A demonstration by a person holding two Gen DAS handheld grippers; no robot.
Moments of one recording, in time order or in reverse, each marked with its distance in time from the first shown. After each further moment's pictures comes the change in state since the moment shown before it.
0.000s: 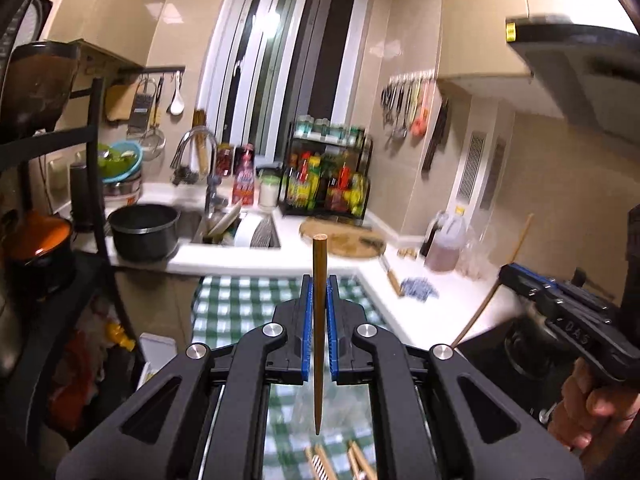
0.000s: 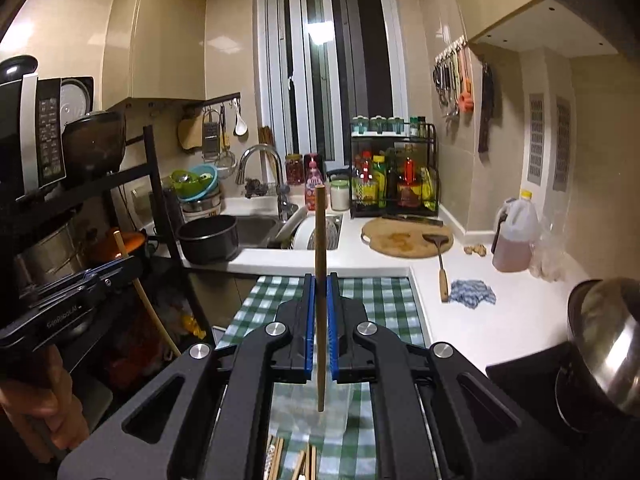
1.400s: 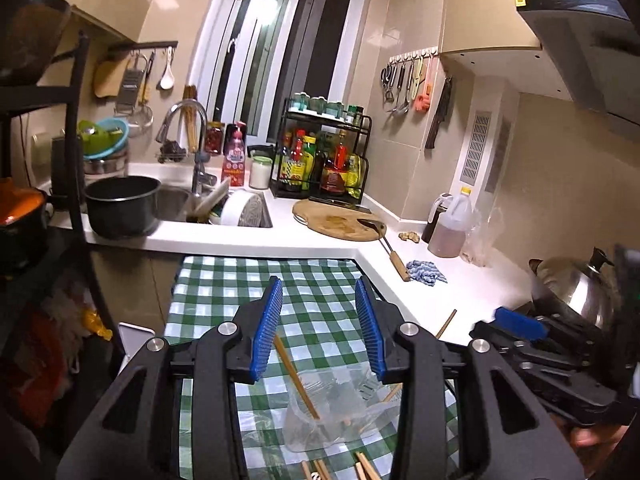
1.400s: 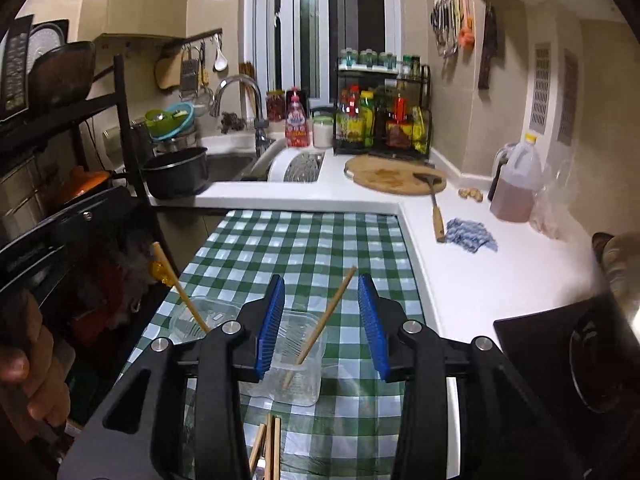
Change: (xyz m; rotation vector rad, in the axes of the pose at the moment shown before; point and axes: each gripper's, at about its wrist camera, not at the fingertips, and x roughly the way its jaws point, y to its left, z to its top) left arm 0.066 0.005 -0.054 -0.003 0.042 -0.015; right arm 0.059 -0.020 -0.088 -0.035 0.160 -0.058
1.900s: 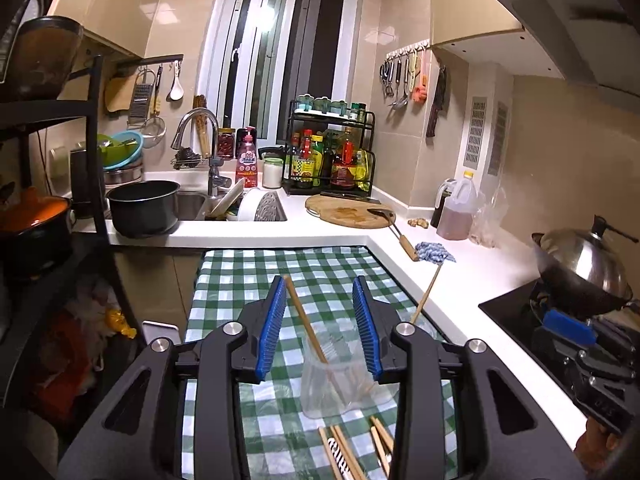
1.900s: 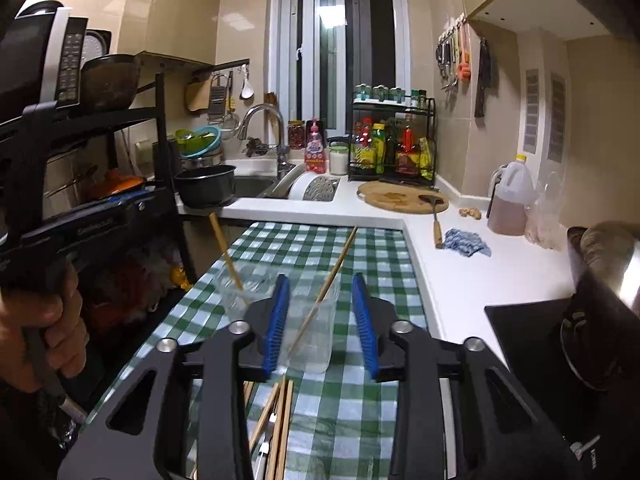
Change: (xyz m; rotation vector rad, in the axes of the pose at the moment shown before) left arm -0.039 -0.012 -0.033 0.062 -0.004 0.060; right arm -0.070 -0.001 -0.070 -0.019 -0.083 0.083
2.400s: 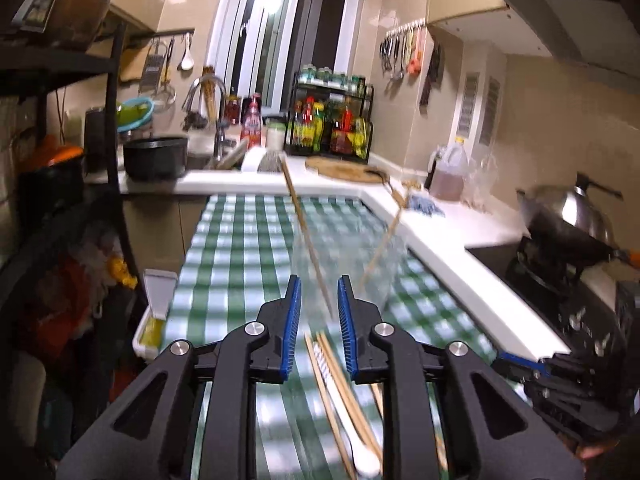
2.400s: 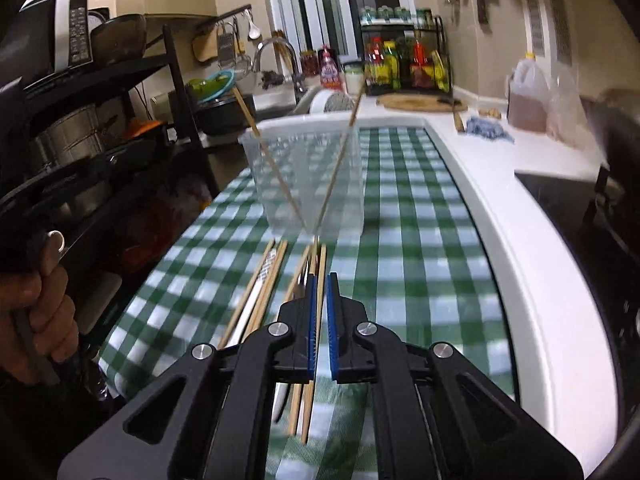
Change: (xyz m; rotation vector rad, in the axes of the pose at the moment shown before) left arm -0.055 -0.014 -0.107 -0.035 0.079 0.001; right arm -0.009 0.001 -0.123 0.135 0.230 0.092
